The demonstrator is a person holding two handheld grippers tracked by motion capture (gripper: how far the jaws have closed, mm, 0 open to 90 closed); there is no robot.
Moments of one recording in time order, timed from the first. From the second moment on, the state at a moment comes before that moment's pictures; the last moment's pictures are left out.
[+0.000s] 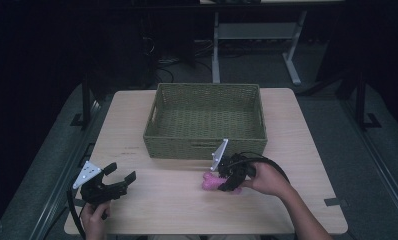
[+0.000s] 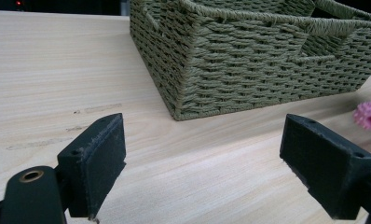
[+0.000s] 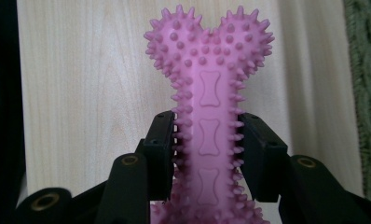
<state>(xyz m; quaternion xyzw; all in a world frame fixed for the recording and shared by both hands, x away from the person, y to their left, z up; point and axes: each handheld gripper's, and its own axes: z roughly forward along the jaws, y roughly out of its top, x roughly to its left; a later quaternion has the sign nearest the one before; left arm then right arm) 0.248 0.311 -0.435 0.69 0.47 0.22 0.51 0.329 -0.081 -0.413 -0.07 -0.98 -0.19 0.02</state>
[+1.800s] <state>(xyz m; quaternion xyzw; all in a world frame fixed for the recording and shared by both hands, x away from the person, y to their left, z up) 0.248 0.312 -0.435 0.69 0.47 0.22 0.51 0.368 -0.092 -0.316 -0.07 -0.97 -0.25 0.00</state>
